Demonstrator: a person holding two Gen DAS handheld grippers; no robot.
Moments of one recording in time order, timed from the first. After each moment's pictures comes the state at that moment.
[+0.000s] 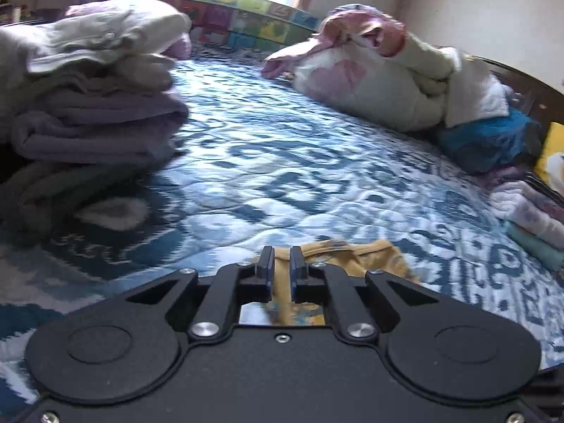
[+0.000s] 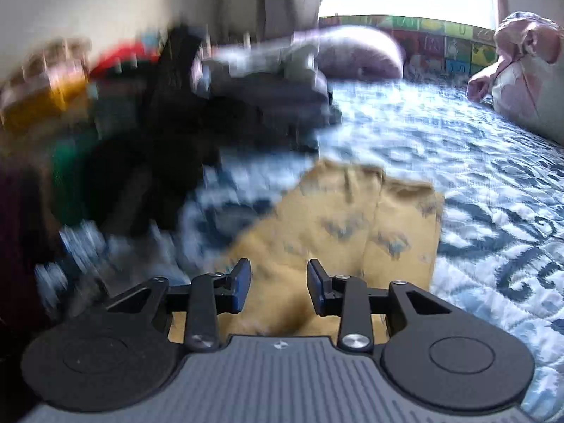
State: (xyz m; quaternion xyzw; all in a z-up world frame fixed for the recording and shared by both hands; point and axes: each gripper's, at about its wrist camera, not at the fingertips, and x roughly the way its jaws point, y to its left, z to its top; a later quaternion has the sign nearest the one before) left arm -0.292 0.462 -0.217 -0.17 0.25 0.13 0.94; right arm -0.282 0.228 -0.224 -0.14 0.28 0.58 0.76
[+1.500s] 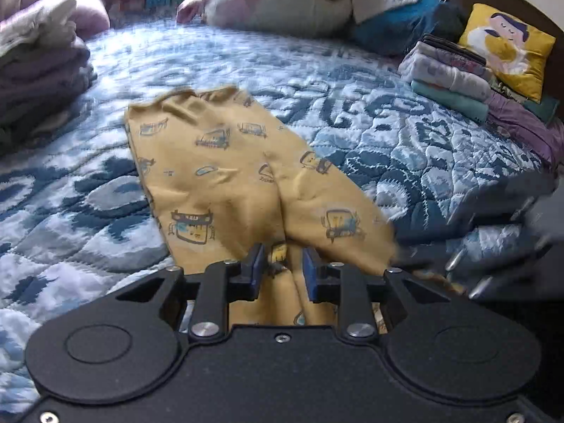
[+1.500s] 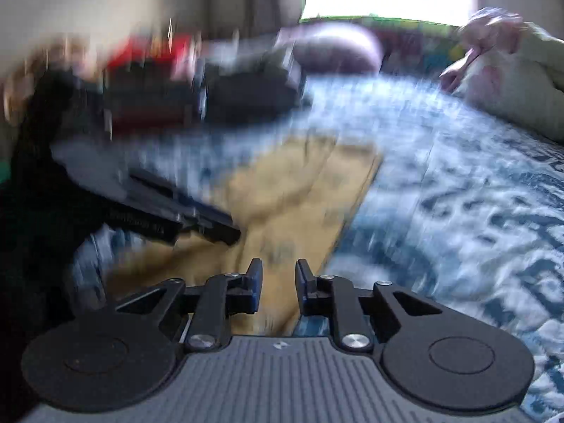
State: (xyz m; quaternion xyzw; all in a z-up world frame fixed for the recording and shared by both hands) left arm -0.387 0.298 -0.233 -0.10 0.34 0.05 0.93; right arm -0.308 0.122 -0.229 -0.17 0.28 0.55 0.76
